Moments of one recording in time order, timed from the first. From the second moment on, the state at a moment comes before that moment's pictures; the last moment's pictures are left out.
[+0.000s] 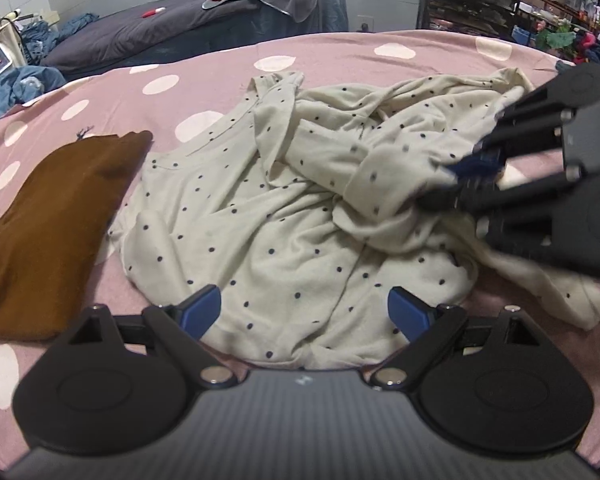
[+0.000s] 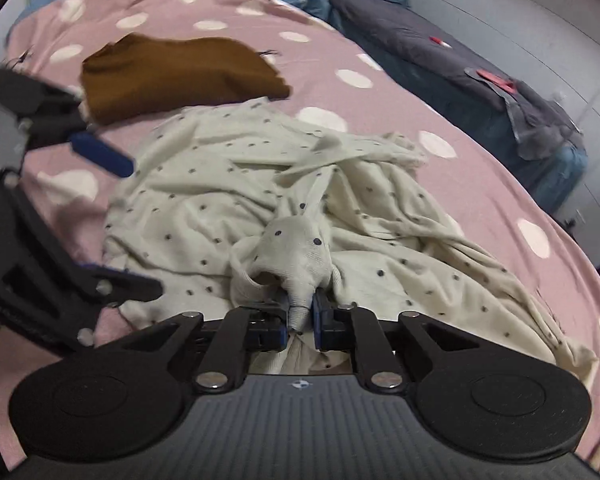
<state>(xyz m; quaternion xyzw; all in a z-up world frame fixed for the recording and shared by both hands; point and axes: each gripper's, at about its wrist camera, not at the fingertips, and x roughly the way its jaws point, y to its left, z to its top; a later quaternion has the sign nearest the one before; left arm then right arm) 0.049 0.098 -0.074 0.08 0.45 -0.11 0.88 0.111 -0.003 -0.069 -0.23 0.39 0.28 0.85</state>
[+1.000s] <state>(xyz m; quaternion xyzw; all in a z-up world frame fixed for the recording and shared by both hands) 0.035 0.081 -0.070 0.11 0.45 -0.13 0.88 0.115 -0.081 0.021 -0.05 0.38 0.21 0.90</state>
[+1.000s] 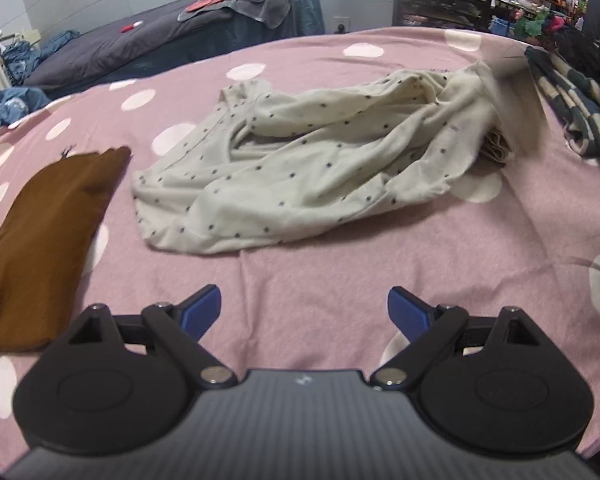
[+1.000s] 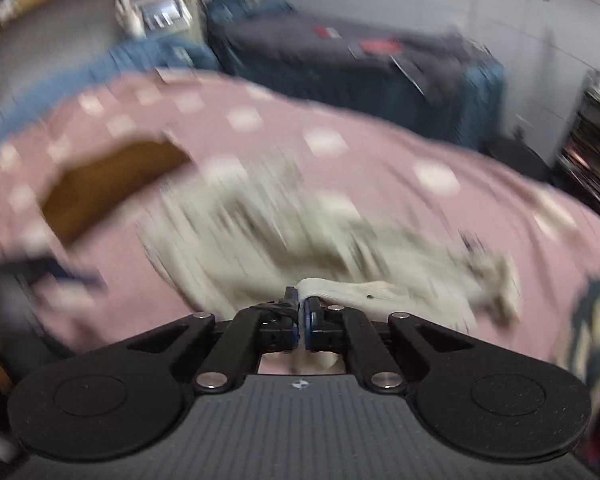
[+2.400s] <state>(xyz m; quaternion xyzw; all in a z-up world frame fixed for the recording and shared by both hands) 0.045 0.104 -0.063 0.09 0.43 -0.11 0.89 -0.003 -0.093 -0.018 -0.01 0.59 0.41 0.70</state>
